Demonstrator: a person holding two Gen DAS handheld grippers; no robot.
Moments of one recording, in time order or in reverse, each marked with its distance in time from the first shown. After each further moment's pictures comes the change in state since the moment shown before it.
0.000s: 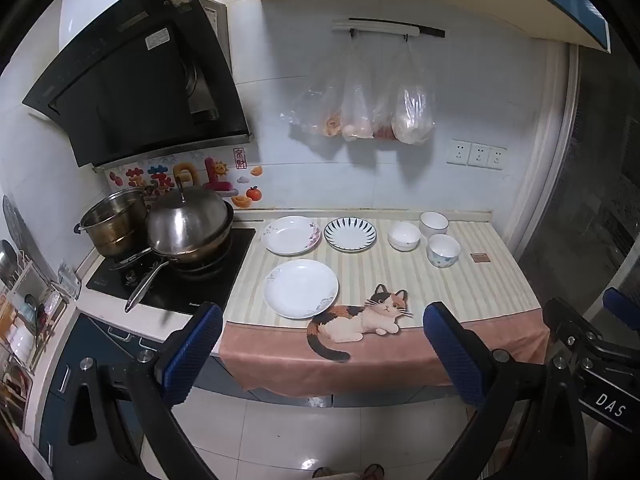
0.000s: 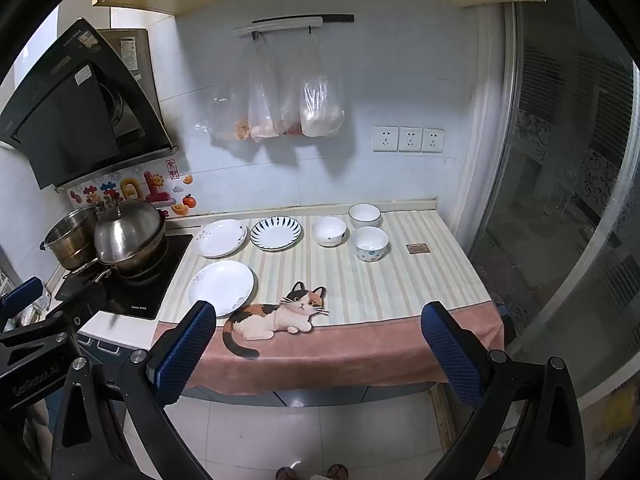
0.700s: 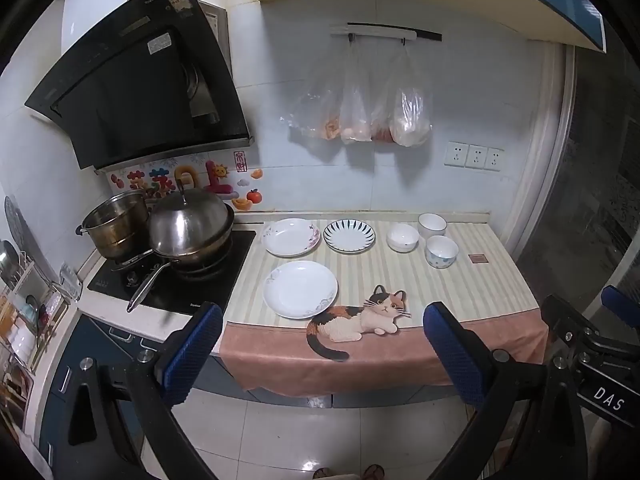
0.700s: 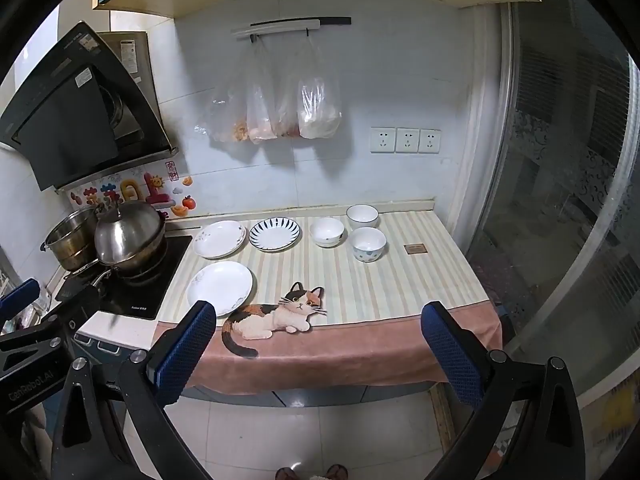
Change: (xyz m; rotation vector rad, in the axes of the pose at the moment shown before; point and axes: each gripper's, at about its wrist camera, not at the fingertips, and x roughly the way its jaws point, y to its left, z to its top) left arm -0.008 0.000 0.005 0.002 -0.015 -0.001; right arm -0.008 -0.003 0.000 -0.001 -0.005 -0.001
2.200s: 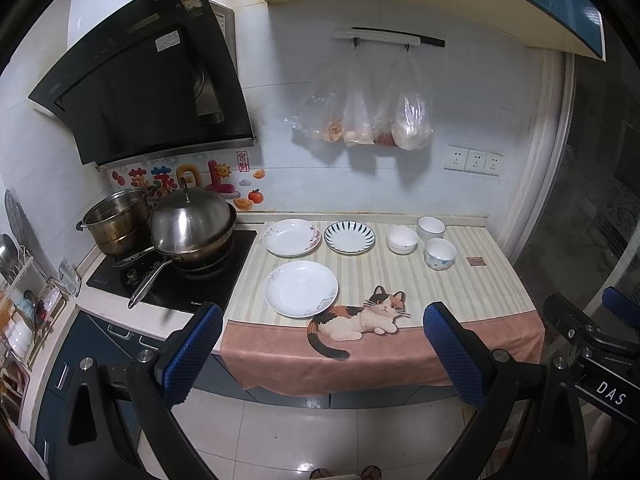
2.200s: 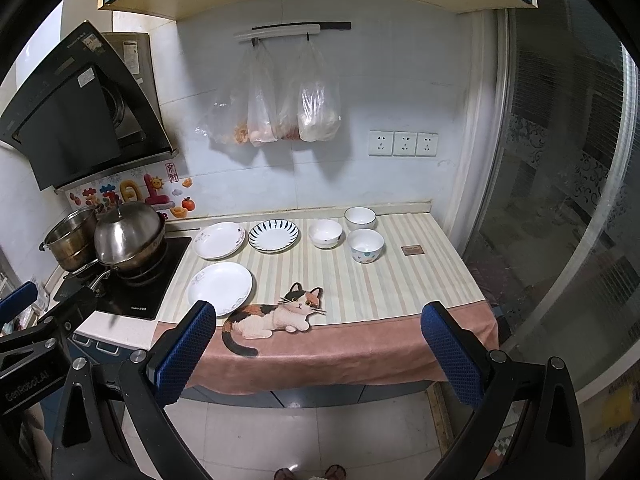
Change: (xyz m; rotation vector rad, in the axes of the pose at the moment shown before) left arm -0.018 0.009 -0.004 -0.009 -0.010 -0.010; right arm -0.012 0.006 0.006 -0.003 -0.005 -0.013
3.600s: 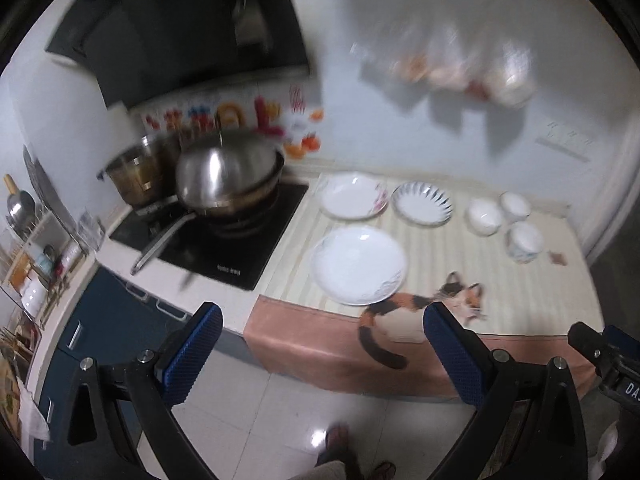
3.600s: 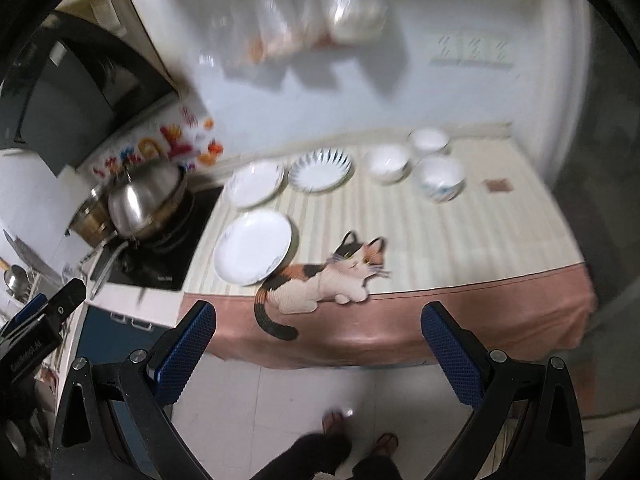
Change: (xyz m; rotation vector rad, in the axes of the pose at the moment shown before) left arm 0.192 0.063 -0.010 -0.108 0.195 0.210; right arm 0.220 0.011 -0.016 0.057 0.284 0.252
